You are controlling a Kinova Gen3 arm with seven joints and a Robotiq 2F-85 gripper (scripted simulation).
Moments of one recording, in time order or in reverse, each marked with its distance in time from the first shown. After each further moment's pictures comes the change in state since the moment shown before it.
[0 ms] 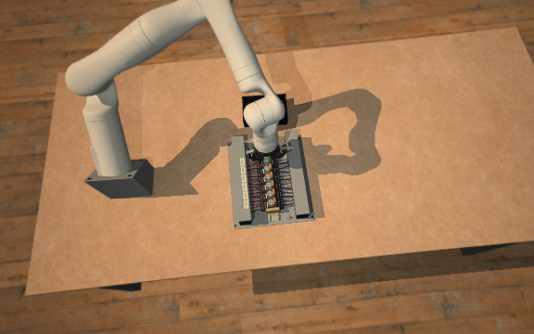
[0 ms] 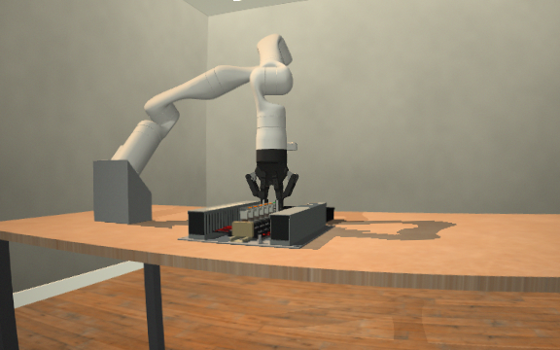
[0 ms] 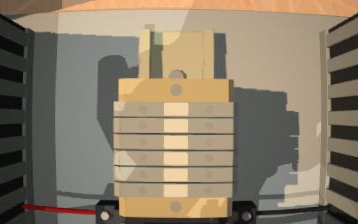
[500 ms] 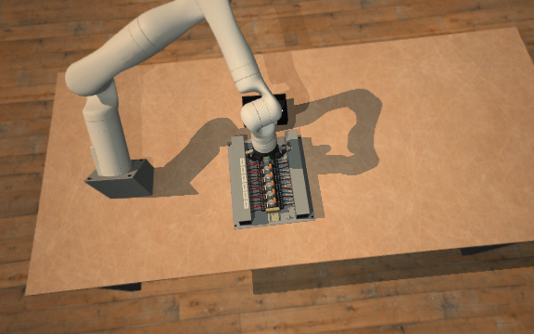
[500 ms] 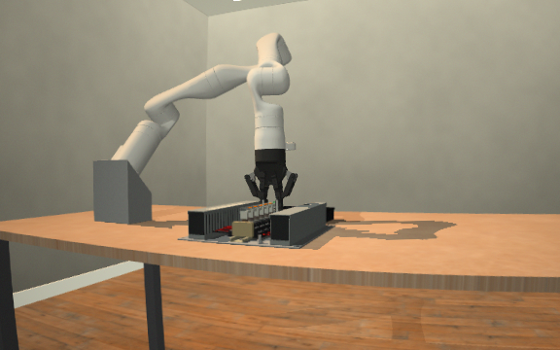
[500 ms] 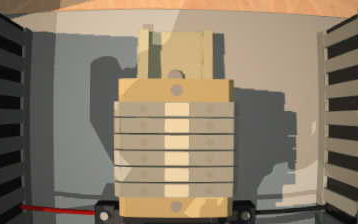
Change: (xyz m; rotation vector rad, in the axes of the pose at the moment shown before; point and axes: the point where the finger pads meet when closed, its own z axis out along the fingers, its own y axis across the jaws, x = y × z) arm 0.000 -0.001 0.000 -0.024 0.000 0.000
